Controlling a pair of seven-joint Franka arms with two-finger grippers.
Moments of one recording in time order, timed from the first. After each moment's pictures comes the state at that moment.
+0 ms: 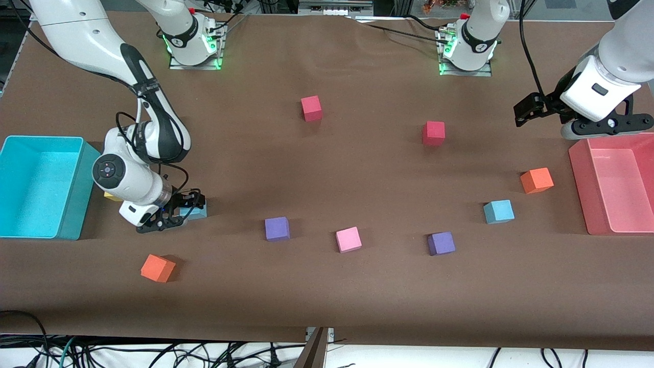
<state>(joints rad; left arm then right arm) -0.07 0.01 -0.08 -1.60 0.02 1.51 -0.24 0.06 0.55 0.09 -1.83 -0.06 2.38 -0.04</state>
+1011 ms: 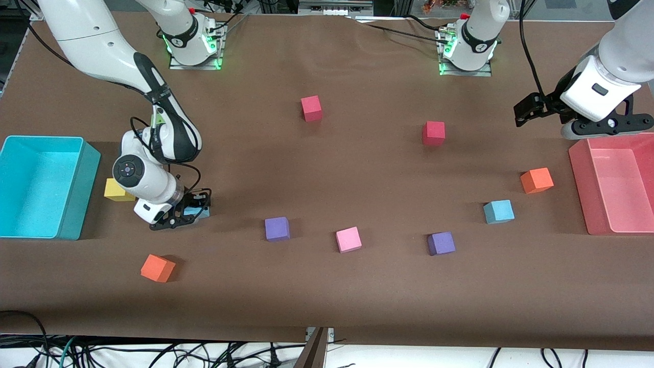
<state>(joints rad) -0.07 0.01 -0.08 -1.60 0.02 1.51 -0.24 0.08 0.59 0.09 -1.88 -0.06 2.48 0.00</state>
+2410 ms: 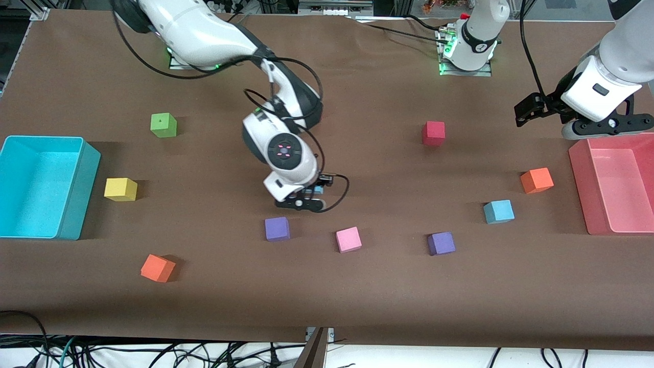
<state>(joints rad) -0.07 0.01 -0.08 -1.60 0.02 1.51 -0.24 0.57 0.92 0.19 -1.11 -0.03 1.96 0.77</state>
